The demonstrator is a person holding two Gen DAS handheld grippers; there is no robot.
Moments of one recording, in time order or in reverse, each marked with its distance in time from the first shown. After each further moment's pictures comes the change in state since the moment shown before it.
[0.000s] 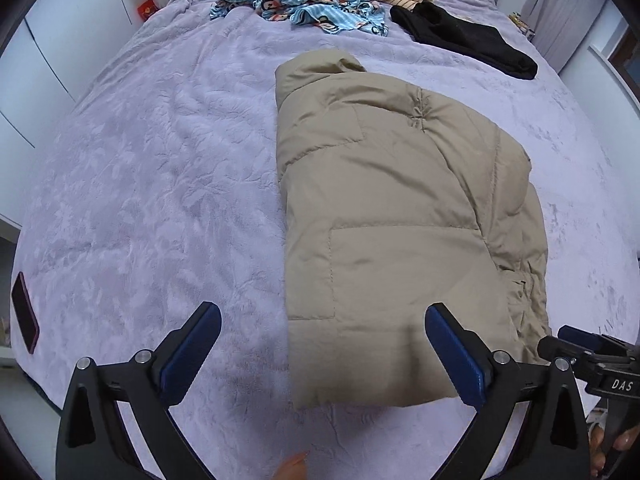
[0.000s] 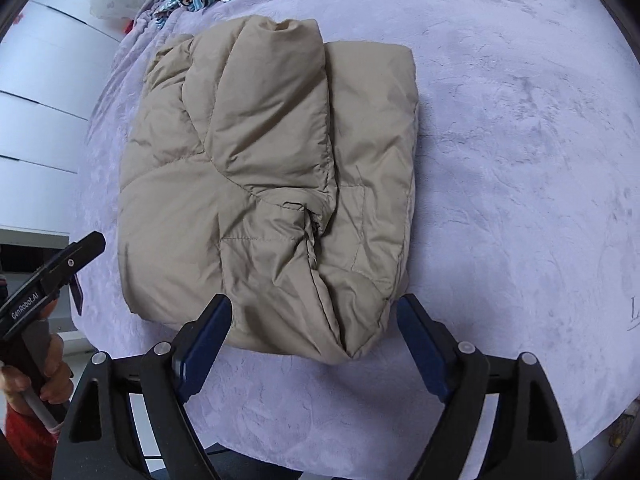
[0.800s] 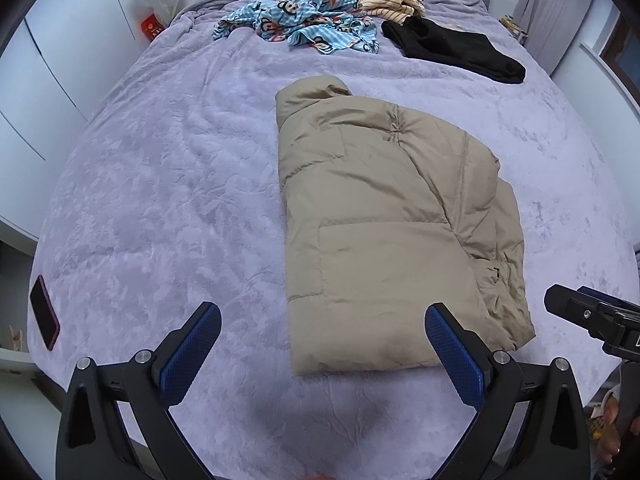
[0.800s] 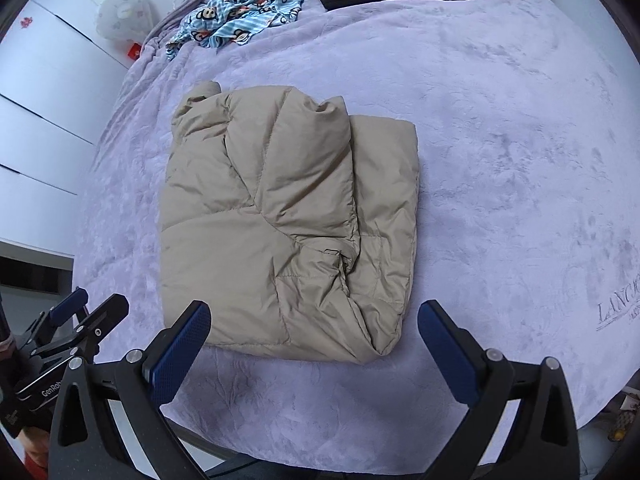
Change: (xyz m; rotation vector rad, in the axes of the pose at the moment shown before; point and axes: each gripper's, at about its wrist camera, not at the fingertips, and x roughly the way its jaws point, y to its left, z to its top) left arm -0.050 -0.011 -0.008 0.019 -0.027 0.023; right arm -0.061 0.029 -0.001 -0.007 -0.111 -0.064
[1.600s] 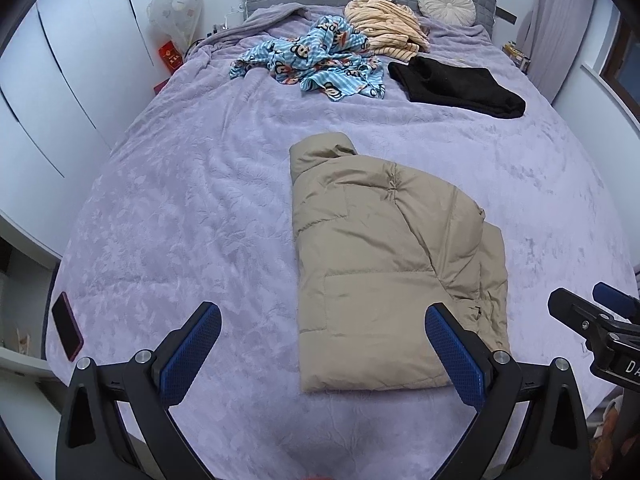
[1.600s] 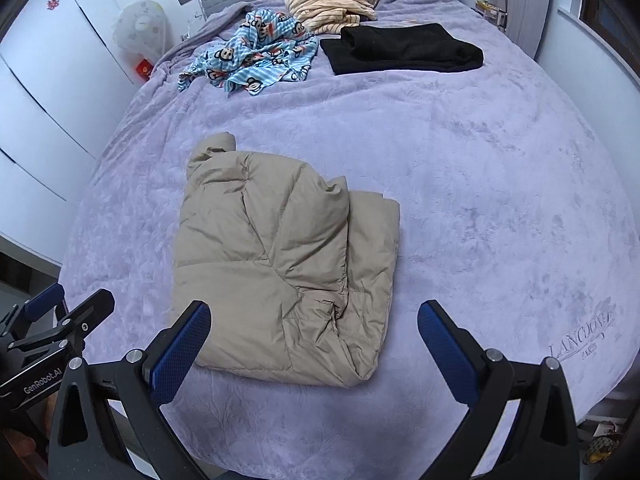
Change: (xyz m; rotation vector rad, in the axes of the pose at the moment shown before) left arm -0.058 -0.006 0.021 -0.018 -0.116 0.043; right arm -0.060 0.040 0.010 -0.095 -0.183 -0.102
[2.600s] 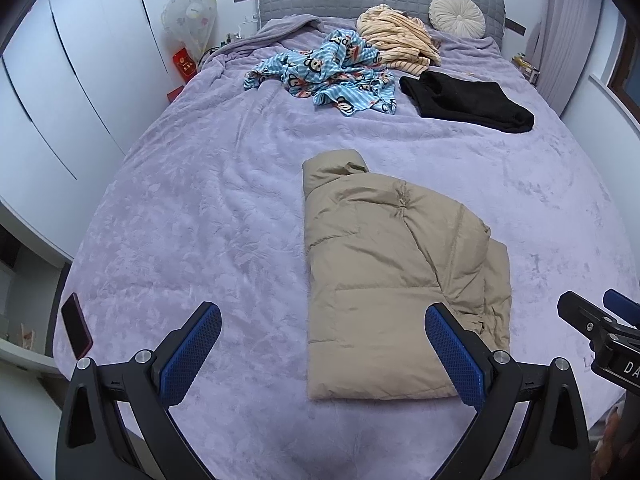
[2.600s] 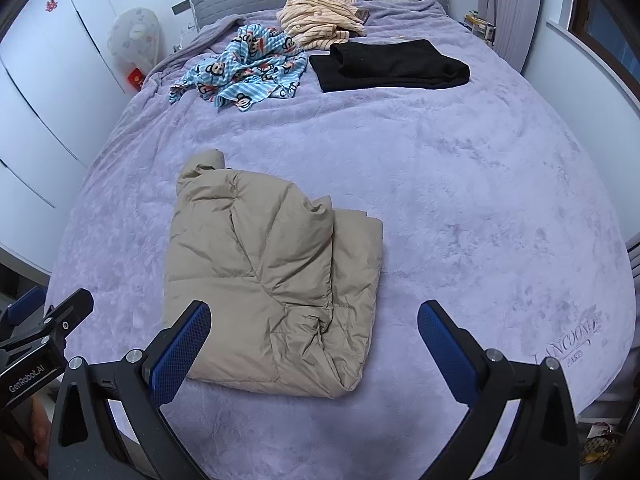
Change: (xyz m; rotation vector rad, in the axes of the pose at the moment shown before) left arm -0.013 0.001 0.004 -0.030 -0.038 0.043; right arm -0.011 0.000 0.006 0.003 -0.051 -0.048
